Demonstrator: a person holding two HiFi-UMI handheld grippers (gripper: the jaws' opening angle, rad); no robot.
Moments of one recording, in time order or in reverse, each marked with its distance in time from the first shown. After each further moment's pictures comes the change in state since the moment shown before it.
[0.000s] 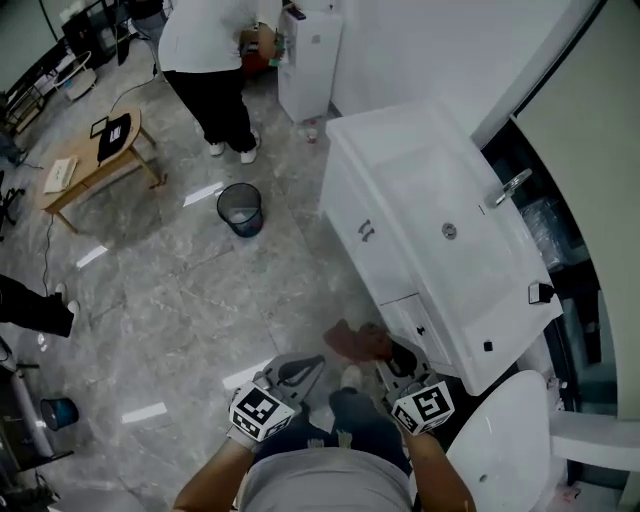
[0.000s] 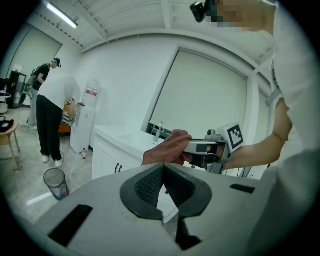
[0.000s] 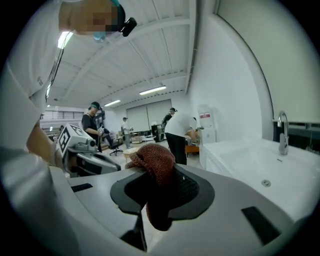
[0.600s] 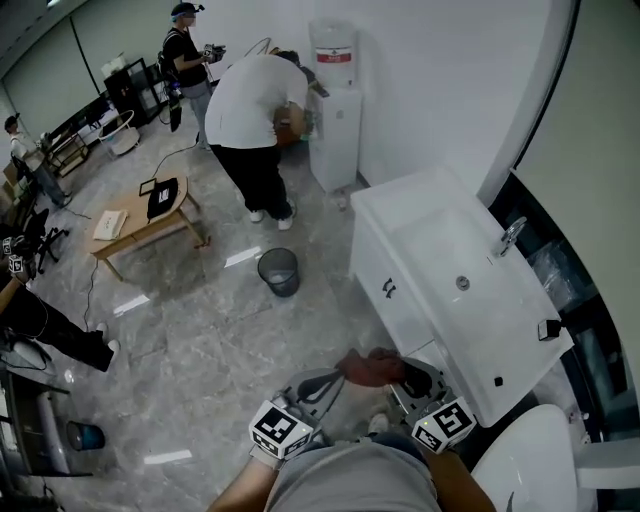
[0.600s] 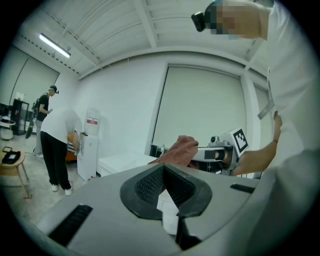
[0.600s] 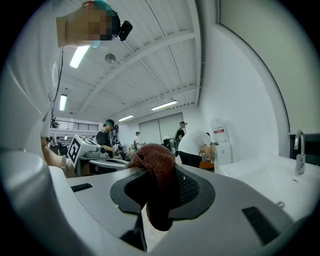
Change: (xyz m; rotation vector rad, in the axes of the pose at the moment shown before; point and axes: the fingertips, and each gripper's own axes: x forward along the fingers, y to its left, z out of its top) left arm -0.036 -0.030 0.124 0.141 -0.167 0.089; right arm -0.024 0.035 0.120 -0.013 -0.155 0.153
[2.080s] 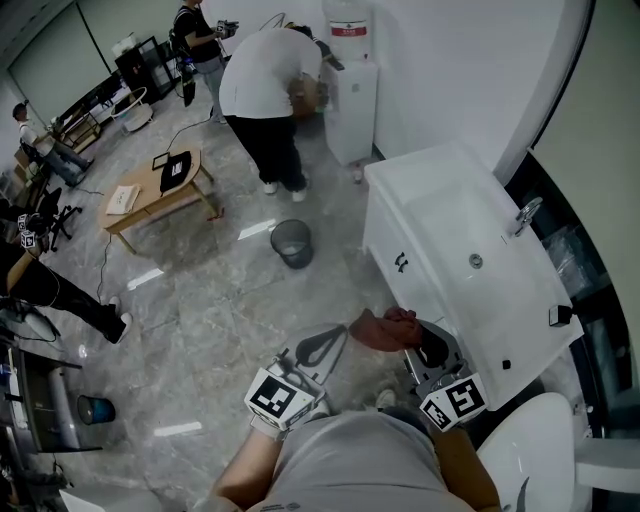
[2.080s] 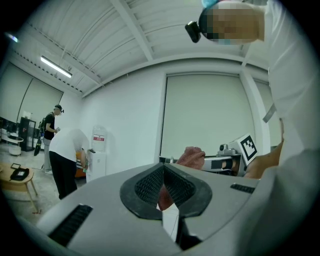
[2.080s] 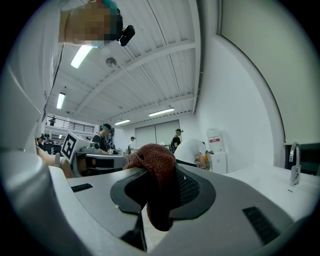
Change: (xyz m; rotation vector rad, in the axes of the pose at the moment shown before) left arm -0.005 0.013 0.062 0.086 -0.122 0.104; right arm 0.000 -0.013 0.039 -0.039 -0.089 -0.054
